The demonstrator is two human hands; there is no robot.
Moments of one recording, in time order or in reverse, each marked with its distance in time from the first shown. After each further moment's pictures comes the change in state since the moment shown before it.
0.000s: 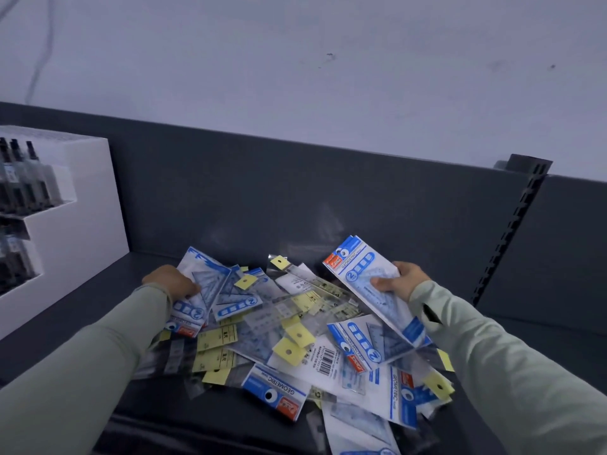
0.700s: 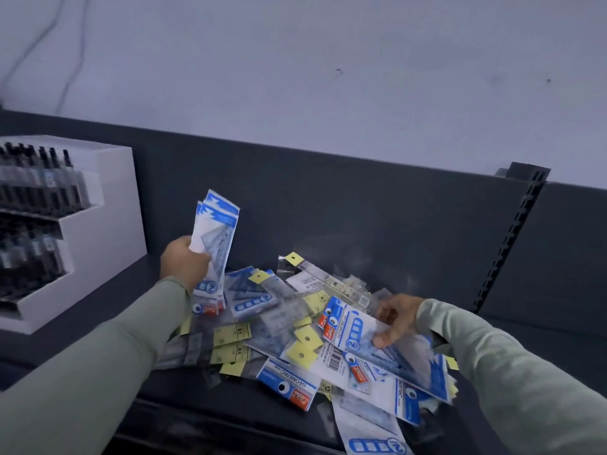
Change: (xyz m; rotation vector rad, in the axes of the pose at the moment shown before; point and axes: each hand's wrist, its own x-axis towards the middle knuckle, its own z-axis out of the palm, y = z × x) left_hand -0.024 0.012 -0.011 -0.672 0.379 0.224; right_hand -0.022 0.012 0.003 -0.583 -0.461 -0.048
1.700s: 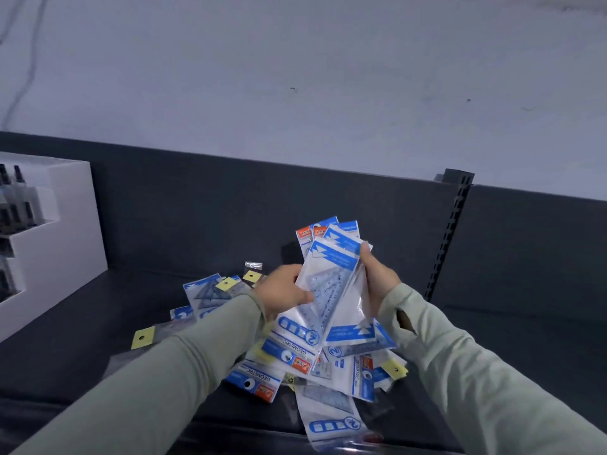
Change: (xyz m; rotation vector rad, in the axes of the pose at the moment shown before) left_hand -0.132 0.092 0.084 -0.059 -0.936 0.175; right_hand -0.043 -0.038 -0.002 1.323 0.453 -0.119
